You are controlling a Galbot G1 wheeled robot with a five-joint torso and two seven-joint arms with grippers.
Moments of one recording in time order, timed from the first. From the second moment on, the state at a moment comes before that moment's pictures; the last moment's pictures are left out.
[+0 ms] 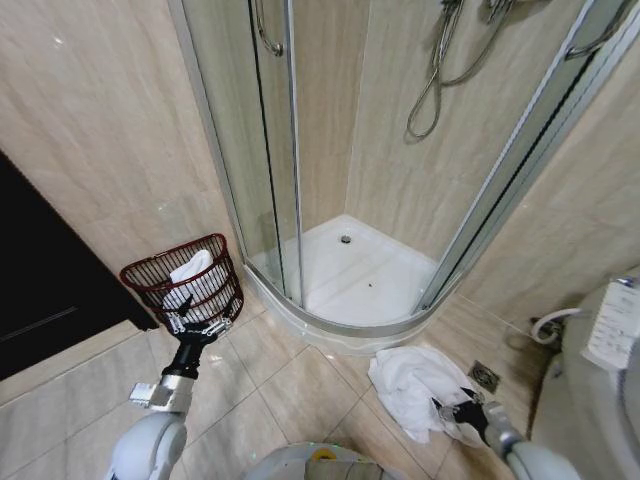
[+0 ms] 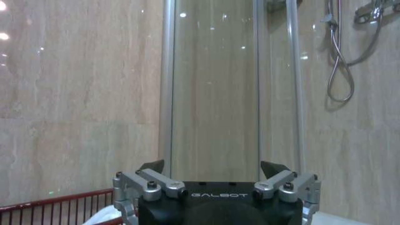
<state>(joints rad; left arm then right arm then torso) 1.74 -1.32 -0.77 -2.17 -0.36 -0.23 0.10 -1.60 1.05 0.78 1.59 0.05 -0.17 -0.54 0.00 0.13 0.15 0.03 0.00</state>
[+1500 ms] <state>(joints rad) 1.74 -1.39 -0.82 -2.26 -0.28 -0.16 0.12 -1.24 1.05 0.54 1.18 -0.04 -0.10 -0.57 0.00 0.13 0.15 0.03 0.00</state>
